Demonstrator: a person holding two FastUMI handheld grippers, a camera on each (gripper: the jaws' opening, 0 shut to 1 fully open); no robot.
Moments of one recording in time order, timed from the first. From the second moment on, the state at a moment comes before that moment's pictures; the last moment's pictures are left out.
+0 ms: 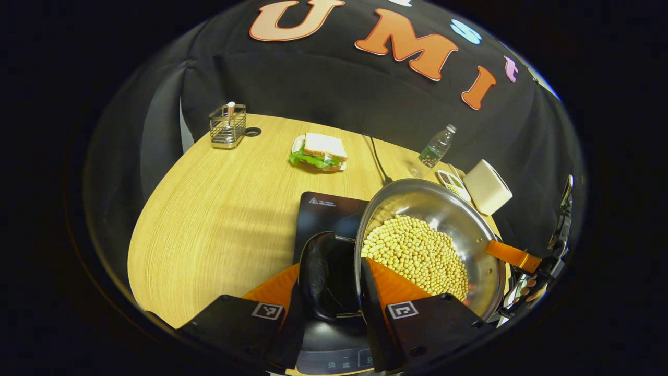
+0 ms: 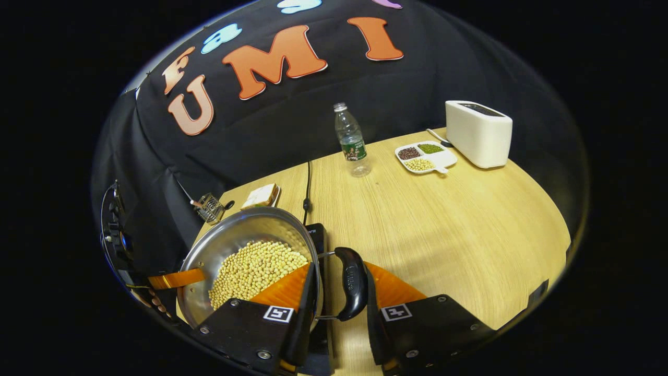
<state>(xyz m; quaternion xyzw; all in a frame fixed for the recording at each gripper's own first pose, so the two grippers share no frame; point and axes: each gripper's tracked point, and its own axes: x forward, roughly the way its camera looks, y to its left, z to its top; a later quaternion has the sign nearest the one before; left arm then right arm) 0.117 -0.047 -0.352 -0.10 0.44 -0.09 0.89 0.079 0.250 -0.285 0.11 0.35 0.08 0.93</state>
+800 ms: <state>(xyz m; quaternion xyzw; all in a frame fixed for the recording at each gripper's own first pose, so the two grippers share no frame) 0.132 0.001 -0.340 -0.05 0.38 -0.04 0.92 0.086 0.260 -0.269 0.11 0.32 0.10 0.93</state>
